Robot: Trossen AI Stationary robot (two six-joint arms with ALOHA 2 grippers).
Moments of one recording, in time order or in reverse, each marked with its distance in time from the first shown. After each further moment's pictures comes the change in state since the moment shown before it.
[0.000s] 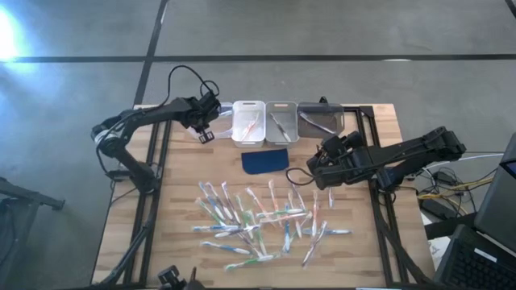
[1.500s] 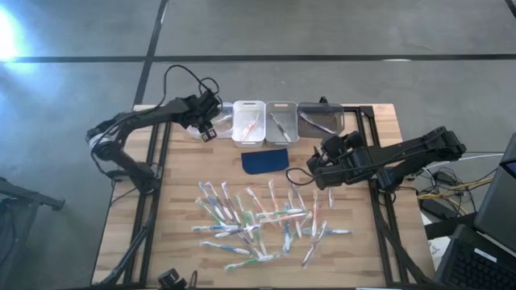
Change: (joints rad) left arm -0.028 -0.070 0.001 0.041 0.005 -0.027; right arm 0.000 -0.002 0.000 0.001 0.003 0.000
